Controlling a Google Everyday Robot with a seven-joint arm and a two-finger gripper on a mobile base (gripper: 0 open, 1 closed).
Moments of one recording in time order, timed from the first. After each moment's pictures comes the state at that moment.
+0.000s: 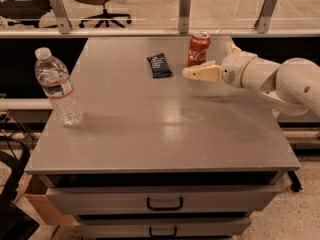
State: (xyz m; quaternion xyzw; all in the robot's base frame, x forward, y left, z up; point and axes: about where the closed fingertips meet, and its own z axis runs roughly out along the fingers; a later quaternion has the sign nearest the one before) arm 0.706 -0.160 0.901 -0.28 0.70 0.18 0.64
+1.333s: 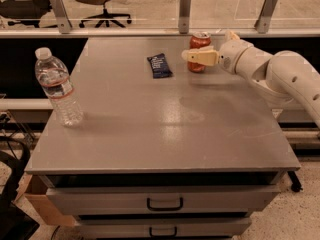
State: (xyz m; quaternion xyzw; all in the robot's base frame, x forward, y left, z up) arm 0.763 -0.164 0.923 -0.24 0.67 0.18 0.68
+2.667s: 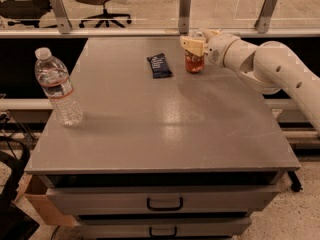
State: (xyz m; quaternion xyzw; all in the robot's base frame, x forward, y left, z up) arm 0.784 -0.133 0.928 -0.24 0.68 0.20 0.67
